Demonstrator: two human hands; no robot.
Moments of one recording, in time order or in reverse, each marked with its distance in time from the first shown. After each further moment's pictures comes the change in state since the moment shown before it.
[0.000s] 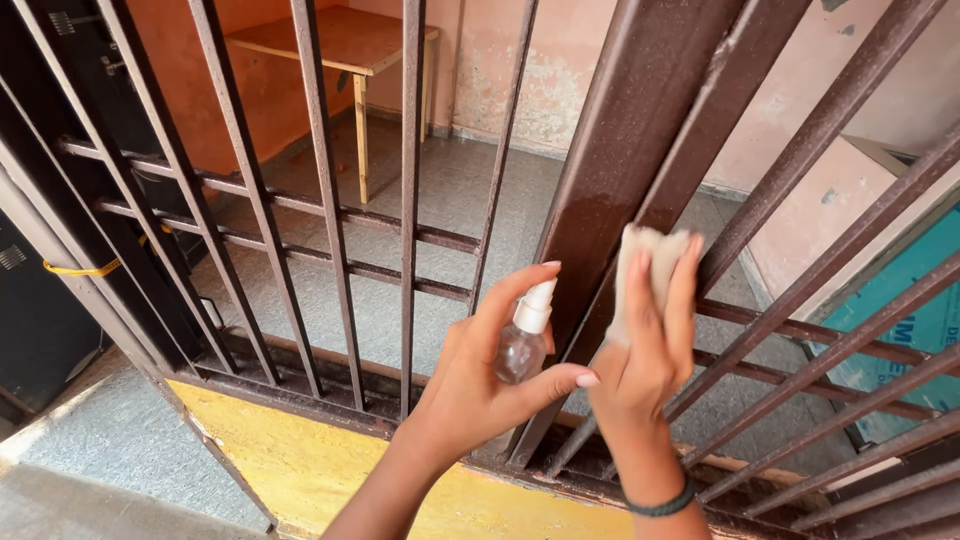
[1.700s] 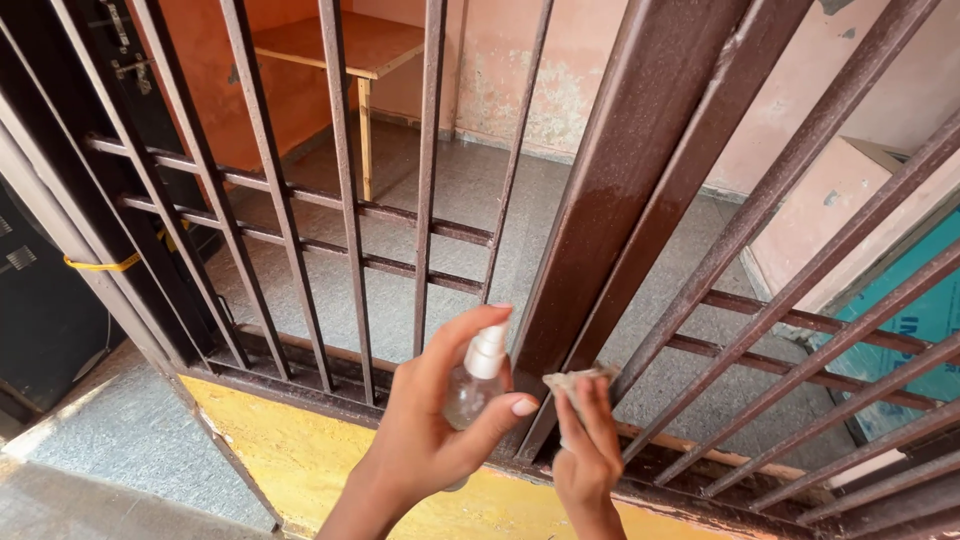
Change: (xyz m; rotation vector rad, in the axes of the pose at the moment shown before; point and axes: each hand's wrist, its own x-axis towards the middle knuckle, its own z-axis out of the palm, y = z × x) left_hand -0.049 0.013 -0.033 -0.040 0.015 -0.041; right_hand -0.170 0.004 -0.002 0.114 -0.150 0.097
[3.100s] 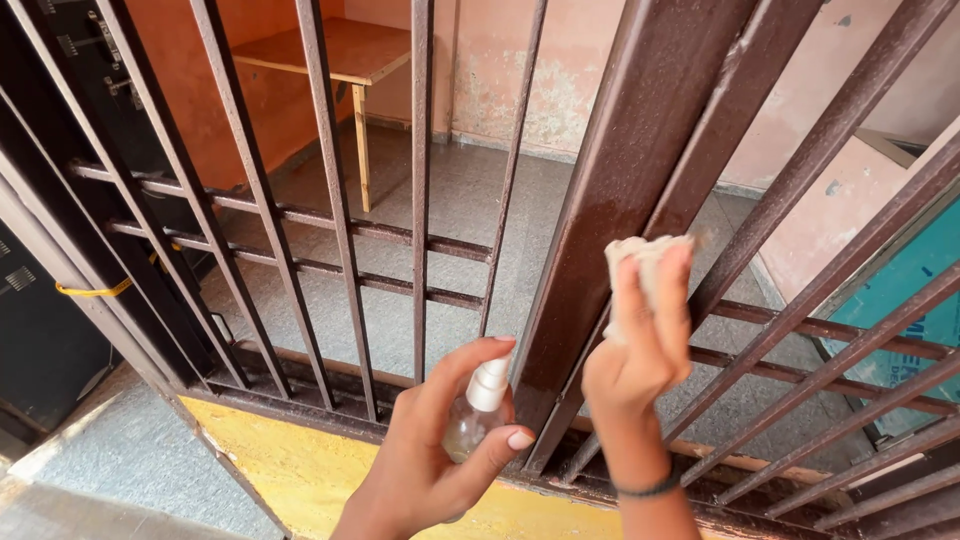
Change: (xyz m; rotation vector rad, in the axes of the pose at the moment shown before) left_hand -0.003 -0.012 -0.006 -0.006 -0.051 -0.013; right_hand 0.149 -0.017 0.008 -0.033 0.300 -0.128
